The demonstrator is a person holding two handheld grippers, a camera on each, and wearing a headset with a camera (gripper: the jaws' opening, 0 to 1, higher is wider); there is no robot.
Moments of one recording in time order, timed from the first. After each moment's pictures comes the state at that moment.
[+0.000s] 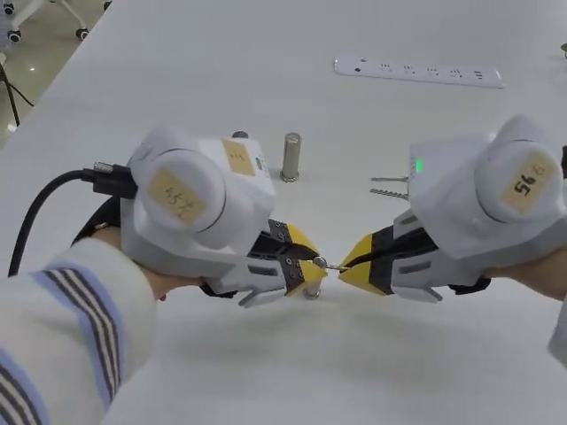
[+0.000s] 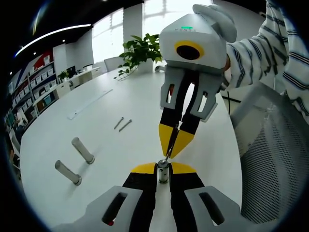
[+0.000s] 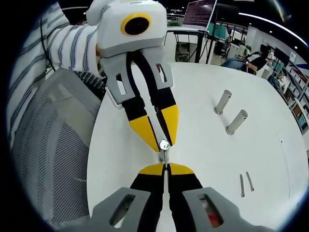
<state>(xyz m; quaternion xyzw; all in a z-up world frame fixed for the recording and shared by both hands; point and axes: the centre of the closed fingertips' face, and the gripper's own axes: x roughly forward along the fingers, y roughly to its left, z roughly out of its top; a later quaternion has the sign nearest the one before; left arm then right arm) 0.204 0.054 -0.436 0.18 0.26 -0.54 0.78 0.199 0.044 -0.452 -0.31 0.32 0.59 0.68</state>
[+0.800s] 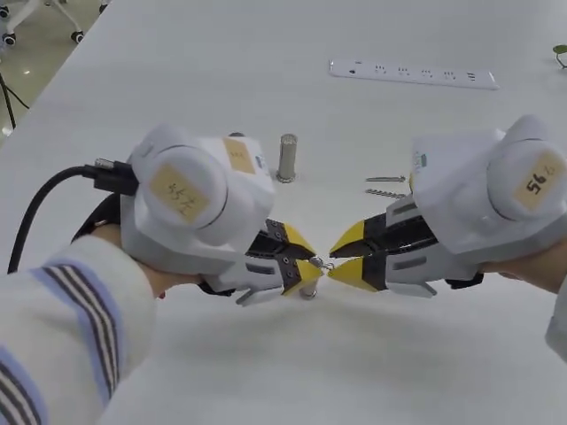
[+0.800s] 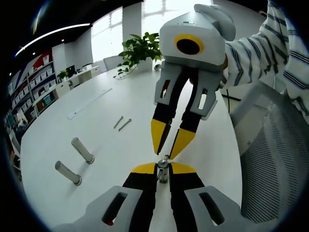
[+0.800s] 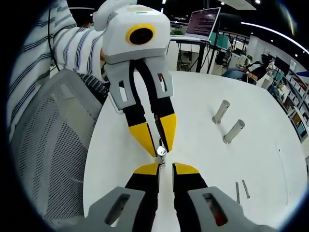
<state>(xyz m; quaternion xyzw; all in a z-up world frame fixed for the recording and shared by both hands) 0.205 0.053 -0.436 0.18 0.26 -0.54 0.78 0.204 0.046 -0.445 -0.30 0.28 0.60 0.68</state>
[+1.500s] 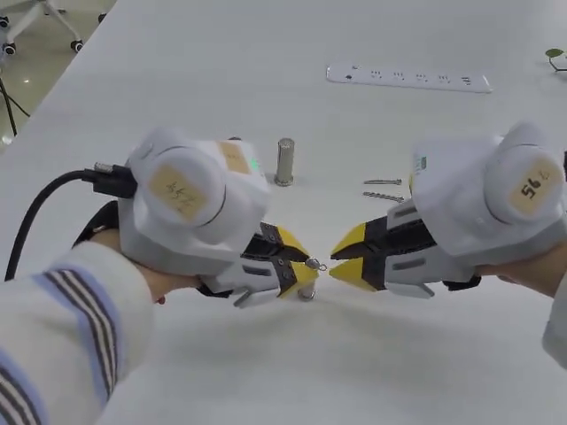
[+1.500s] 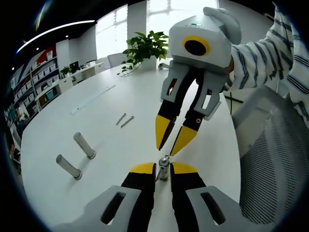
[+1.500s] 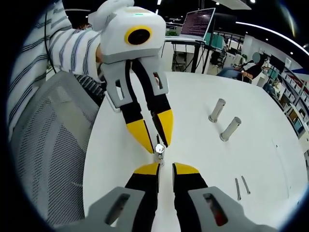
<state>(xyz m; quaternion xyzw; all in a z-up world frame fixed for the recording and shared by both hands) 0.205 0.058 -0.435 0.17 0.27 -0.53 0.79 0.205 0.047 -0.446 -0.29 0.28 0.58 0.70</state>
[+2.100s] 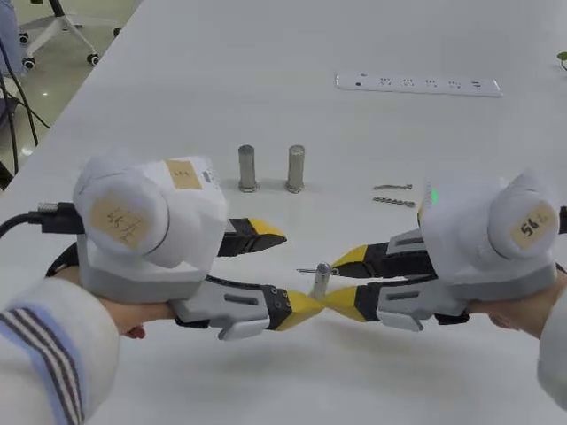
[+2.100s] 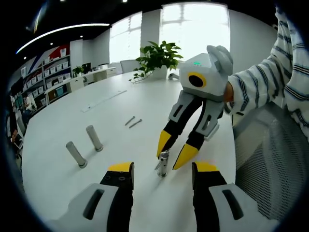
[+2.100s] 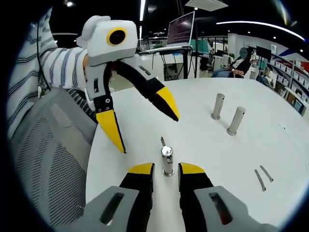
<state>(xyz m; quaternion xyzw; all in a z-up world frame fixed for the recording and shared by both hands) 0.191 0.077 -0.420 0.10 0.24 -0.50 0.83 0.196 0.065 -0.464 -0.18 0.27 0.58 0.75</state>
